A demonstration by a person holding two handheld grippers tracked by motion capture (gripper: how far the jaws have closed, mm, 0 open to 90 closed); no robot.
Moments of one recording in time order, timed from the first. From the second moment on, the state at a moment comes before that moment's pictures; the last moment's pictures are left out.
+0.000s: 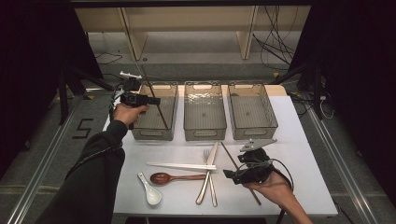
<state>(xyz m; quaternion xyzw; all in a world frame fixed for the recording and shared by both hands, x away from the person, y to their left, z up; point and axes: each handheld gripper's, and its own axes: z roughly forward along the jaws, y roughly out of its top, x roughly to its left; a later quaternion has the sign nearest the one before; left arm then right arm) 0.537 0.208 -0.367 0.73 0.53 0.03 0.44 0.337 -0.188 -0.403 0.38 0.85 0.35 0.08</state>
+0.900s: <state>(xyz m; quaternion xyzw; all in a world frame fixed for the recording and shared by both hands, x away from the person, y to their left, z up) 0.547 0.204 -0.391 0.73 0.55 0.03 0.39 0.338 -0.187 -0.403 0.38 0.85 0.35 0.08</state>
